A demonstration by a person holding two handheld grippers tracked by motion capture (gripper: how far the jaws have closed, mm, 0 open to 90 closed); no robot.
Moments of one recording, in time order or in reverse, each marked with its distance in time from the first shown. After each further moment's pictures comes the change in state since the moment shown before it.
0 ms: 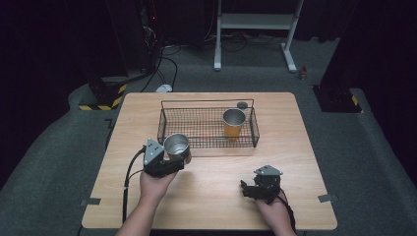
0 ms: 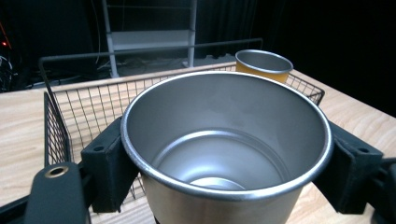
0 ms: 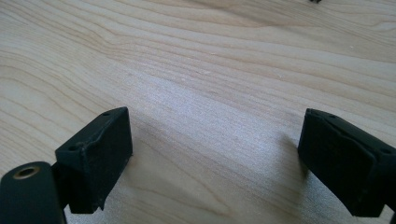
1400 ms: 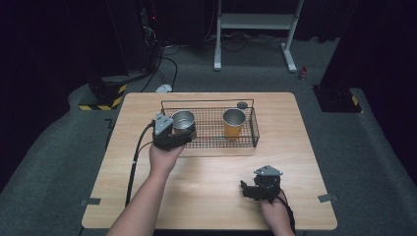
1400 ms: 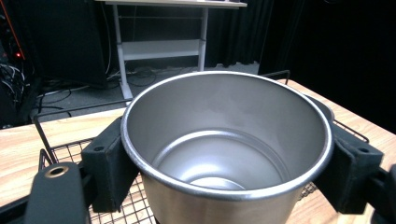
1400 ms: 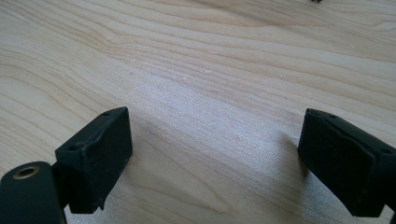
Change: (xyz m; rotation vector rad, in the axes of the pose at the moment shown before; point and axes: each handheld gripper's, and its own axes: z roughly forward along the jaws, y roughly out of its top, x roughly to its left) left arm 0.017 0.041 0.064 -0.002 0.048 0.002; right arm 0.000 -0.001 -0.001 0.002 0.001 -0.003
